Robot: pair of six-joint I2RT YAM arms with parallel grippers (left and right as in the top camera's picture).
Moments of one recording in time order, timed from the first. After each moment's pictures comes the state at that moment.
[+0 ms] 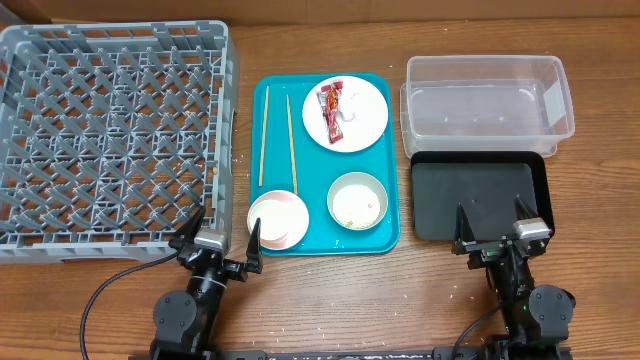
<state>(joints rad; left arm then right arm) -0.16 0.02 0.01 -0.07 0.07 -0.02 0.00 0.01 0.02 -0.02 -0.14 0.02</state>
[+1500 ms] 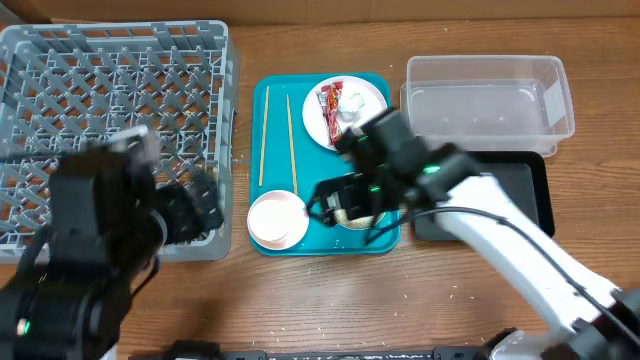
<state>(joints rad) -0.10 1.03 1.55 -1.34 0.05 -0.36 0.59 1.53 1.31 -0.90 -0.52 0.35</state>
